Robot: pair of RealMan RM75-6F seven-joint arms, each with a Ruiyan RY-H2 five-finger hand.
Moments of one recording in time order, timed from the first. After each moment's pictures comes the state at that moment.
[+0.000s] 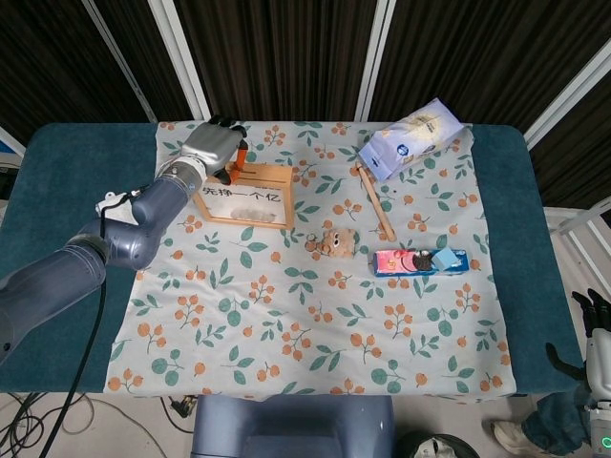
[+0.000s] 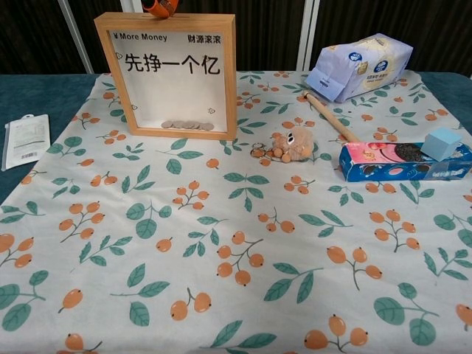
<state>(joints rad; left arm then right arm) -1.57 -1.25 0.14 -1.13 0.44 0.36 0.16 -0.01 -1.05 0.13 -1.84 -1.18 1.45 -0.08</state>
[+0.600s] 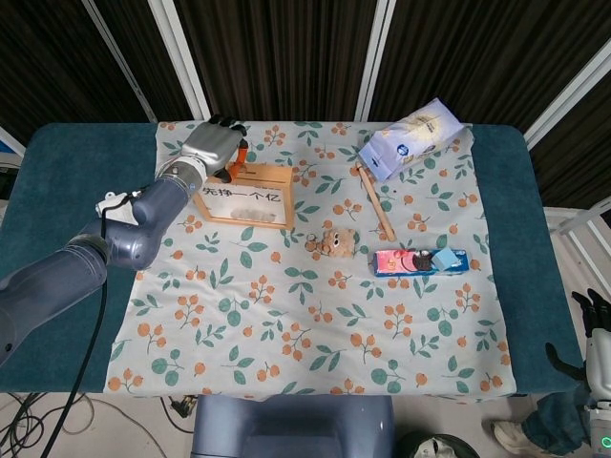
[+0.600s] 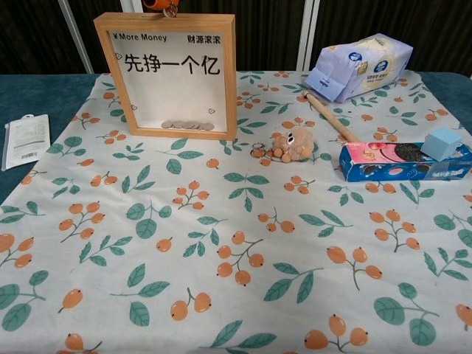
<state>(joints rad) -1.58 -1.24 0.16 -1.15 0.42 0.37 0.17 -0.01 -1.06 0.13 -1.84 -1.17 1.45 -0.09</state>
